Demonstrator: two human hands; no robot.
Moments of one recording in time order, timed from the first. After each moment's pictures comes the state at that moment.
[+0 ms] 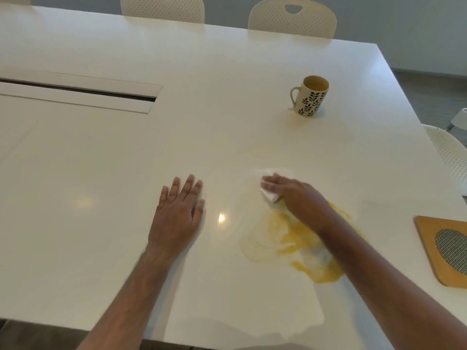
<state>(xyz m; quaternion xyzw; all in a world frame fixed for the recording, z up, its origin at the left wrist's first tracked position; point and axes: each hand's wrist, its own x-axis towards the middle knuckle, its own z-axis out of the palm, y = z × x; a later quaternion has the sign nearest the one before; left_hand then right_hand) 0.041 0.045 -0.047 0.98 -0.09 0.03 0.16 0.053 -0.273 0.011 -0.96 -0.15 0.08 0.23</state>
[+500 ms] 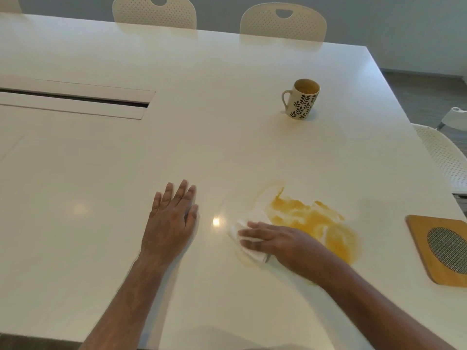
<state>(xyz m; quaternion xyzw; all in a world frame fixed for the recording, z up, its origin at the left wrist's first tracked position) 0.044 0.046 -0.052 0.98 -0.09 0.03 0.16 -0.025 -0.261 0.006 -0.90 -0.34 0.13 0.22</state>
